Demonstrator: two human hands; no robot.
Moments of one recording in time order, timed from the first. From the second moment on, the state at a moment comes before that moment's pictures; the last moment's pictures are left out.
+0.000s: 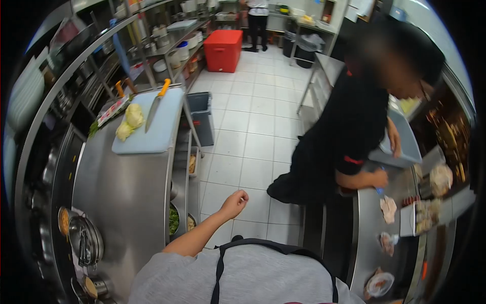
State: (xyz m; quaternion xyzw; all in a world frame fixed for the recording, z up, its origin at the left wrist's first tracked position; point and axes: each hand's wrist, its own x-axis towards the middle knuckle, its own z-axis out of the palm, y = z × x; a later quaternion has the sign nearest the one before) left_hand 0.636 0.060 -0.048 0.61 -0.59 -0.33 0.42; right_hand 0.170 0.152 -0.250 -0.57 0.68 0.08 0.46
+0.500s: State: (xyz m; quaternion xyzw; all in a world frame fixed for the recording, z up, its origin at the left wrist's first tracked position) left_hand 0.779 -0.133 -0.148 0.64 -0.58 -0.45 0.22; right_hand 0.340 -0.122 -0.260 -0.63 0.60 0.05 0.48
